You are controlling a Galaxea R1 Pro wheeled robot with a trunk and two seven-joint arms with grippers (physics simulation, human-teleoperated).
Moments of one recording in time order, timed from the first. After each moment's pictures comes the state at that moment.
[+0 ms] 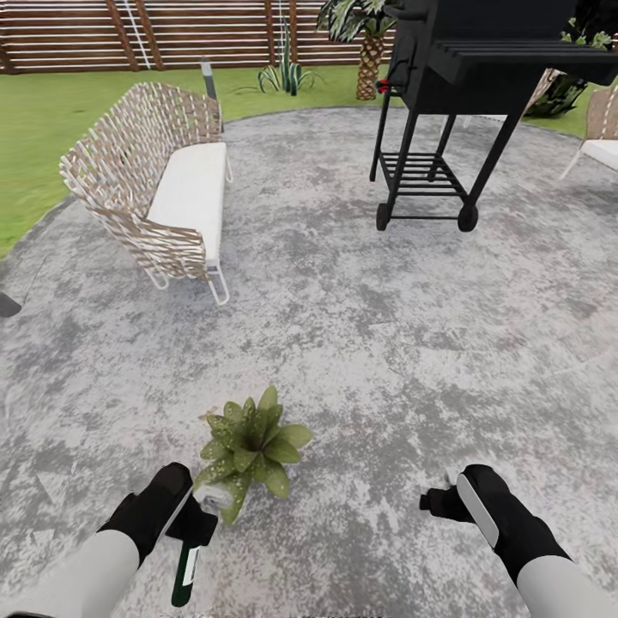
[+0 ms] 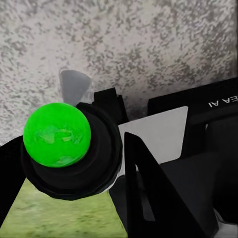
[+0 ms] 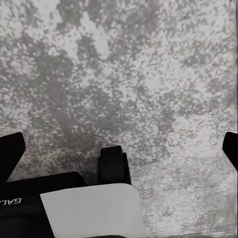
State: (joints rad) left arm -0.67 0.08 -0.16 -0.56 -0.23 1.00 -0.43; right arm -0.56 -0.17 0.07 -0.80 -0.35 0.91 -0.14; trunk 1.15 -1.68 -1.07
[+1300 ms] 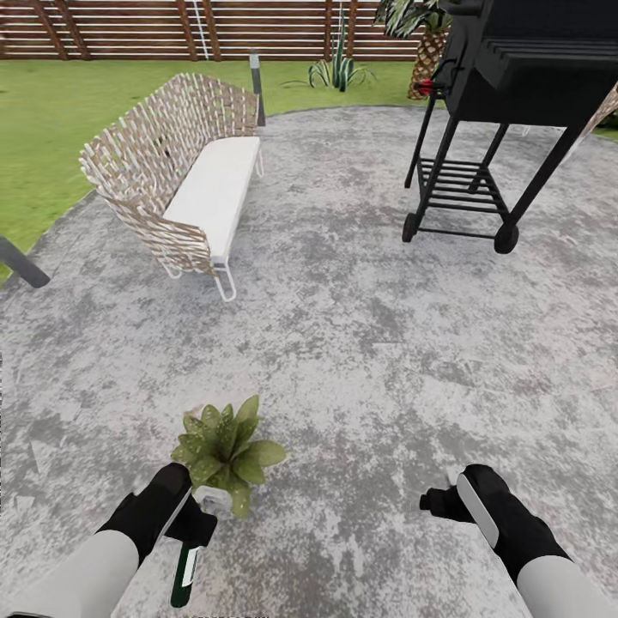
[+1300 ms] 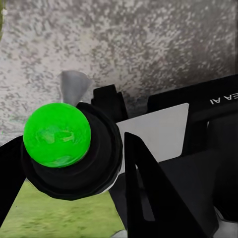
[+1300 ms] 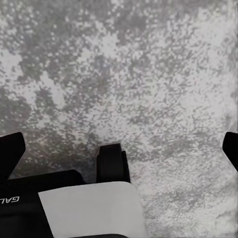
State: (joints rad) left arm -0.67 0.08 -0.16 -0.56 -0.23 1.00 -0.43; right arm -0.56 -0.17 0.07 -0.80 -0.35 0.91 -0.13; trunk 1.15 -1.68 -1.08
